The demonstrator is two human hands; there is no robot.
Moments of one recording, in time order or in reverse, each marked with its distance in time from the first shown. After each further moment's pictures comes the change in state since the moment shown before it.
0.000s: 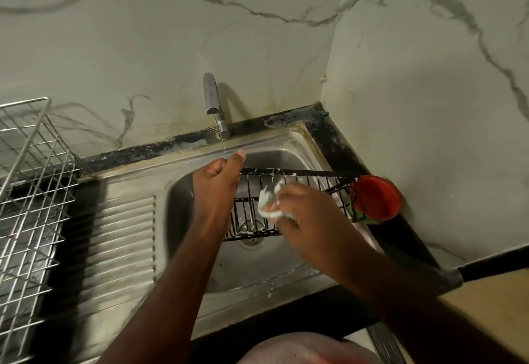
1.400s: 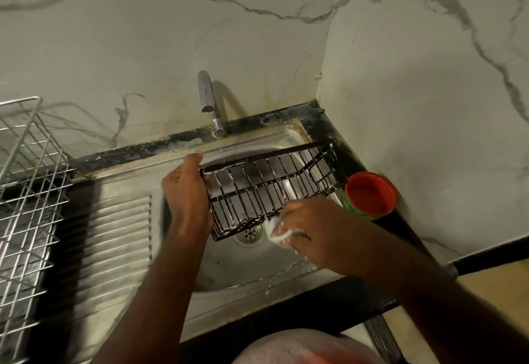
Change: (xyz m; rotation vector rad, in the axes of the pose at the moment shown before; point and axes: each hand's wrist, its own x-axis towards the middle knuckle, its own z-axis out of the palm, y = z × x) left_hand 0.002 0.007 -0.018 -0.150 0.260 -0.143; right_hand -0.010 -0.003 -0.029 -0.023 -0.368 0.015
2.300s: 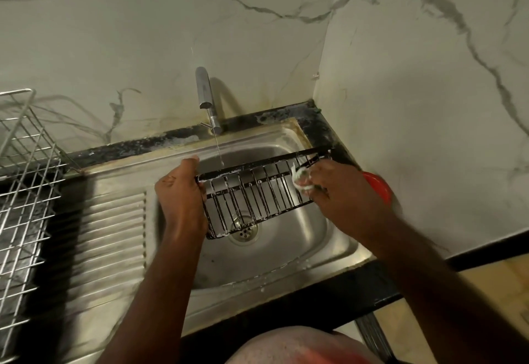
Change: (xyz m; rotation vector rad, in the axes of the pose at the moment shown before) left_hand -0.001 -0.010 -0.010 -0.040 -0.025 0.023; right_hand 0.011 0.040 -0.013 -0.167 0.328 0.211
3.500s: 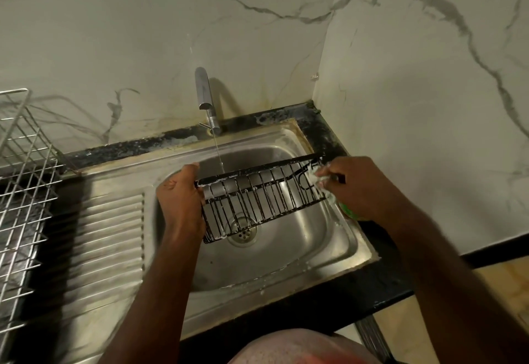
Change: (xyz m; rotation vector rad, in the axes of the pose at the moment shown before) left_hand 0.016 -0.018 -0.005 0.095 0.028 -0.032; right_hand 0.016 0.043 0.001 0.207 0.073 0.135
